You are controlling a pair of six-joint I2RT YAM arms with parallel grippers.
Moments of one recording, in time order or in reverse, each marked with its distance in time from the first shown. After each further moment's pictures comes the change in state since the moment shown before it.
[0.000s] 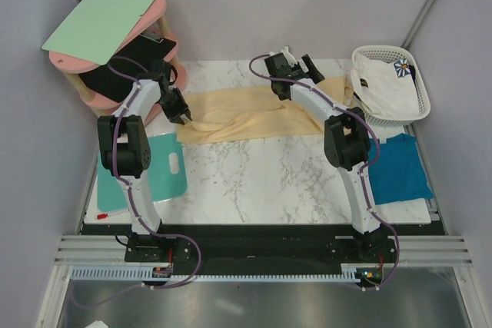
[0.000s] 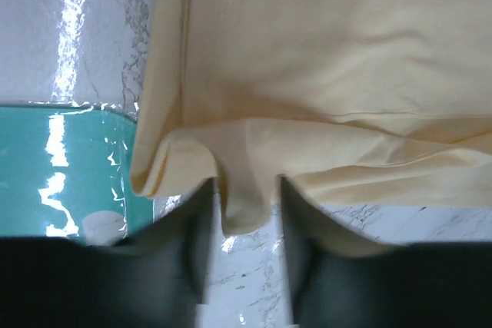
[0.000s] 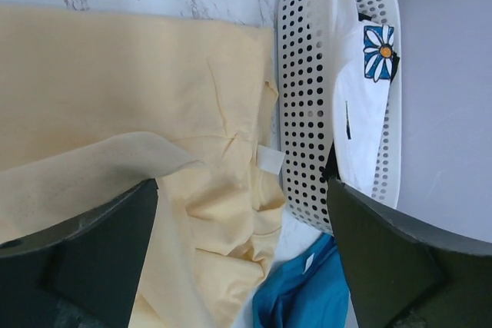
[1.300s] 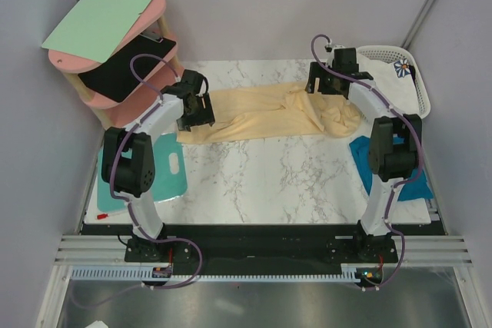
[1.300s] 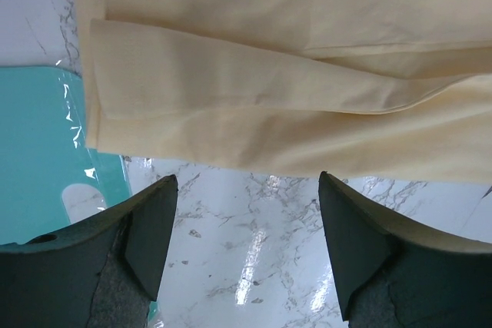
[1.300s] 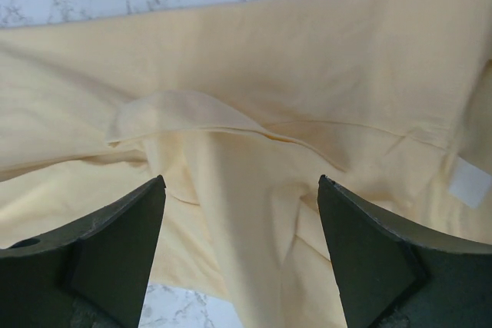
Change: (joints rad) left arm -0.255 -0.198 -0.237 0.165 -0.277 0.028; right arm -0.352 -0.360 -0.447 0.211 -1.050 0.360
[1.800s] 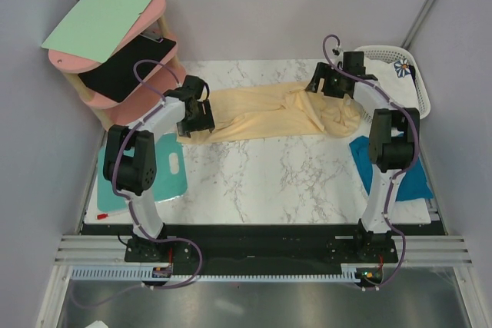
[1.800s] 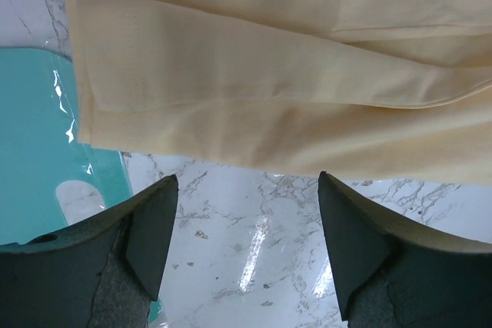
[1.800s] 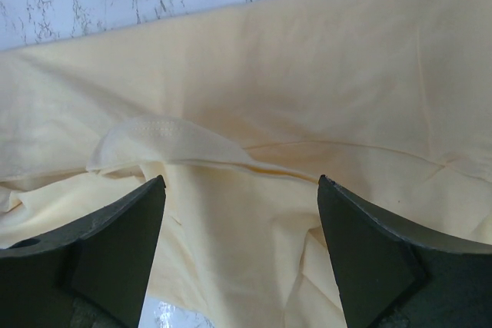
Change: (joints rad) left arm 0.000 0.021 -0.055 0.016 -0.001 0.000; right arm -0.083 0.119 0.033 0.071 -0.259 0.110
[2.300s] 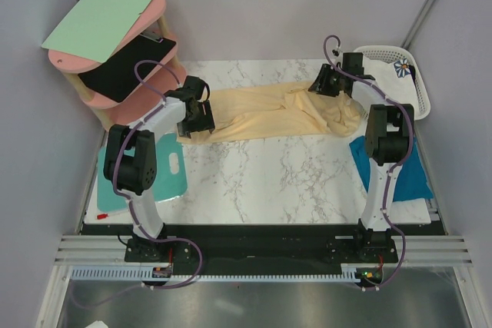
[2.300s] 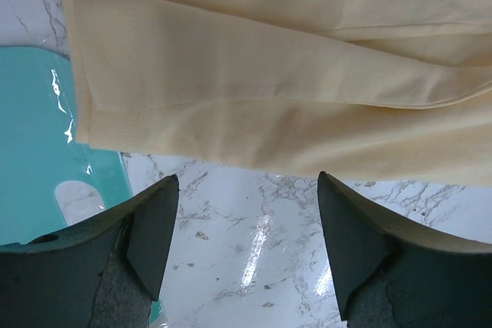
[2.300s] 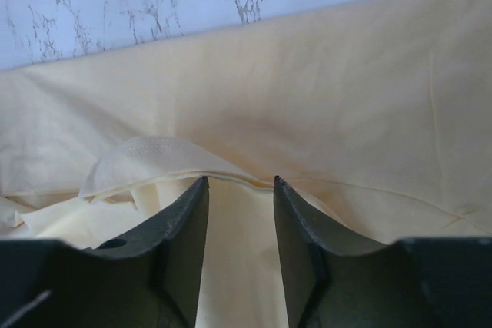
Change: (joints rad) left arm -0.003 0.004 -0.005 0.000 -0.004 0.000; right arm -0.017 0.124 0.089 0.034 -0.064 0.032
